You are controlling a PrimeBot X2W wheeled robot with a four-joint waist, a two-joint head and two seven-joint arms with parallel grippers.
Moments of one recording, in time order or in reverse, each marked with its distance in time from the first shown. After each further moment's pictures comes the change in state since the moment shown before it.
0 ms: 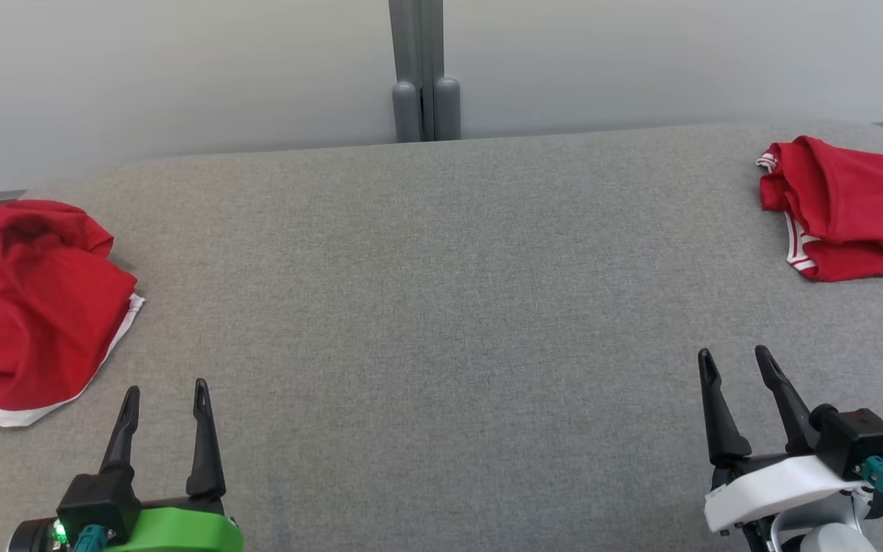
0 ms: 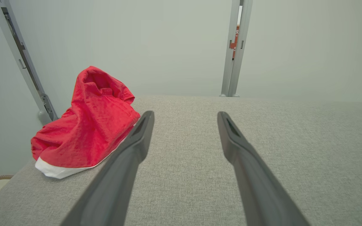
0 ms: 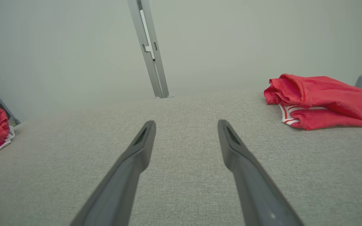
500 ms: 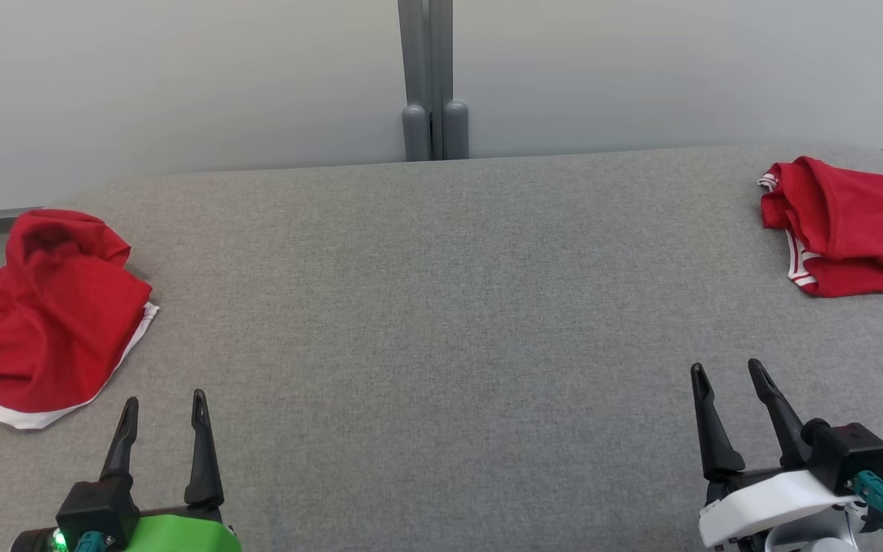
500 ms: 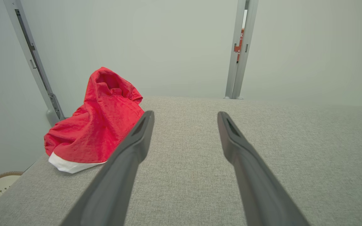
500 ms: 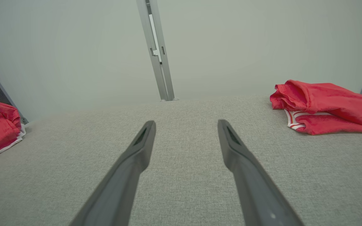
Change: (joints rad) left arm 0.012 -0.001 0.010 0.018 -0.002 -0.005 0.000; right arm 0.039 0.018 0.005 -0.023 -0.030 0.000 0.000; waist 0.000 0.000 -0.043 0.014
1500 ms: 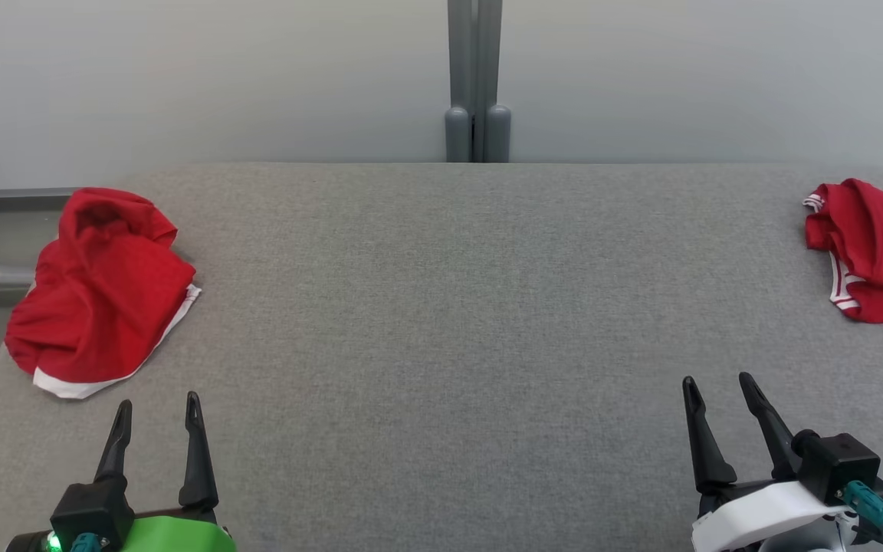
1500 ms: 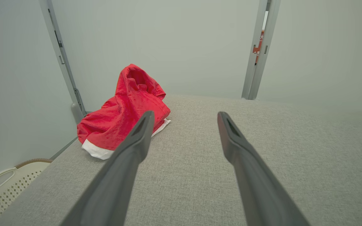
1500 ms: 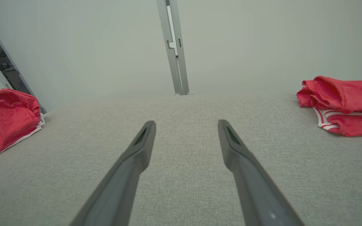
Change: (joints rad) left arm 0.001 -0.001 0.015 0.006 0.004 -0.005 0.000; right arm 0.016 0.011 0.009 0.012 -0.003 0.000 0.000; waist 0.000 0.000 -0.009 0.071
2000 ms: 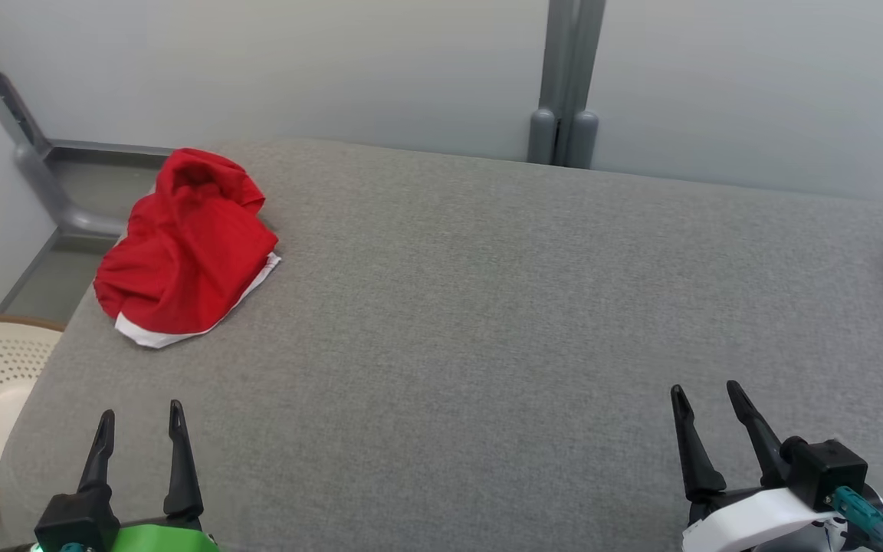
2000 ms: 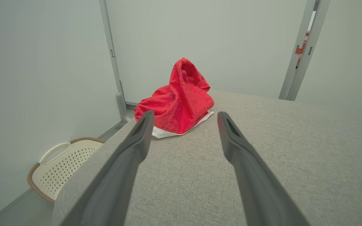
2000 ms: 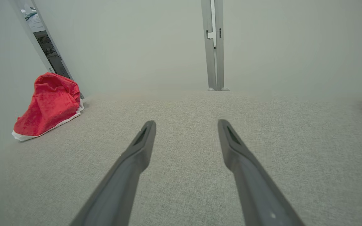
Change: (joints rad) left arm 0.015 0.001 0.034 -0.007 0.012 0.001 0.000; right arm 0.009 0.011 0.022 0.006 0.003 0.000 0.000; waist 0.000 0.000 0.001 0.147
